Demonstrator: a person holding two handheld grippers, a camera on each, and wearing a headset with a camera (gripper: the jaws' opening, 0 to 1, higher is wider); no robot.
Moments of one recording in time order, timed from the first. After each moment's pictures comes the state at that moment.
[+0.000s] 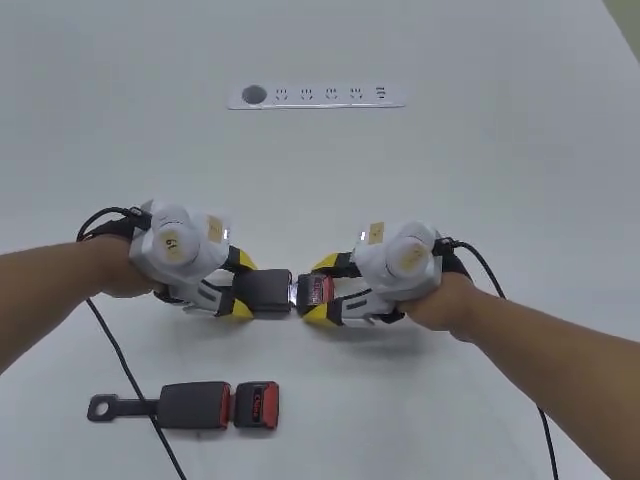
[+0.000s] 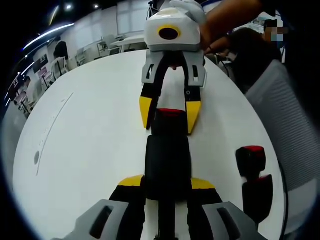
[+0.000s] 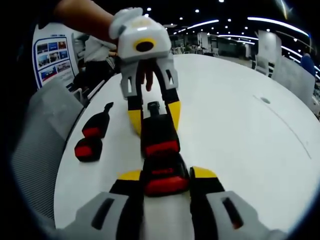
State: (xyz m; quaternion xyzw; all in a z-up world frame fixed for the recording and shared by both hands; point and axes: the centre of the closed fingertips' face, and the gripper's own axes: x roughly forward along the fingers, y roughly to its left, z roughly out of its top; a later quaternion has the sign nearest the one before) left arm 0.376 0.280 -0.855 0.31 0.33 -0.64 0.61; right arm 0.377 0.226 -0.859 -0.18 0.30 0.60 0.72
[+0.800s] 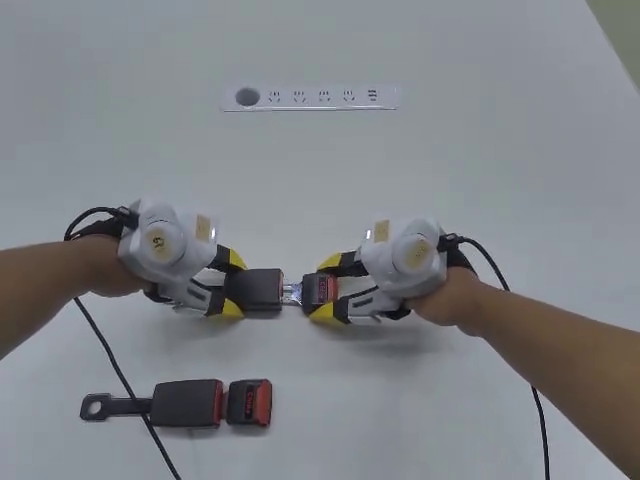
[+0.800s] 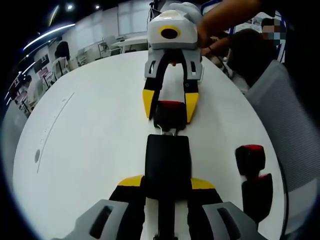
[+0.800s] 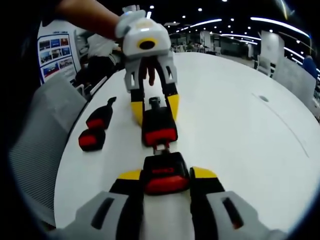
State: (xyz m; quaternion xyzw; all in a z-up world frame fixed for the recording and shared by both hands) left arm 0.376 0.284 -0.856 0.31 0.33 -0.64 0.62; right arm 0.373 0.204 -0.858 -0.19 0.30 0.60 0.71
